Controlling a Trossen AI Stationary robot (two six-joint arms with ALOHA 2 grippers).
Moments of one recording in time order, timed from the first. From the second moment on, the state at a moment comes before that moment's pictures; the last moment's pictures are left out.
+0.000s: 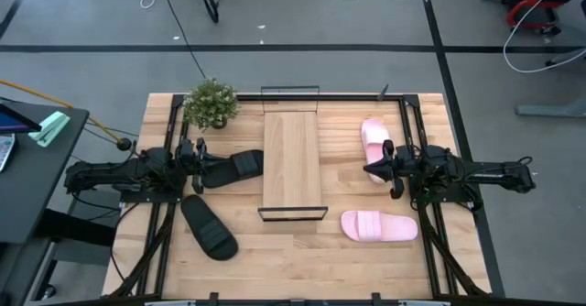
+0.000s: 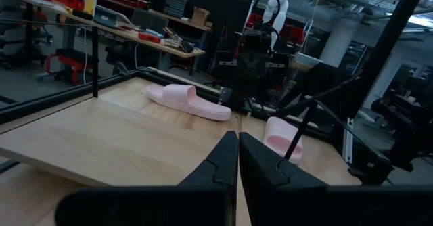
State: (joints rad) left arm 0.02 0.01 0.01 0.05 -0.14 -0.33; right arm -0.07 0.07 0.01 0.04 -0.06 0.32
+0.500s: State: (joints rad) left arm 0.03 0.08 0.06 0.04 -0.11 -0.24; right arm -0.07 0.10 0.02 0.11 0.13 0.41
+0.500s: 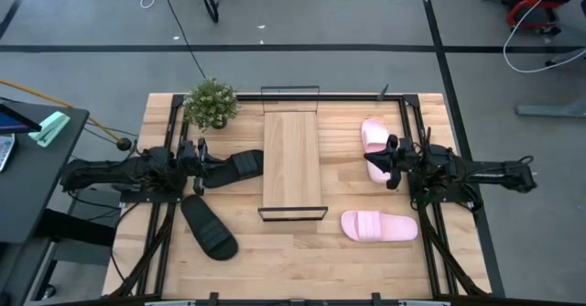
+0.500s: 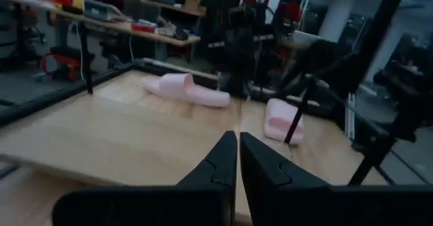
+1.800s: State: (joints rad) left arm 0.21 0.80 0.98 -0.22 -0.12 -0.18; right arm -0.23 1.00 1.23 -0.29 0.02 -0.05
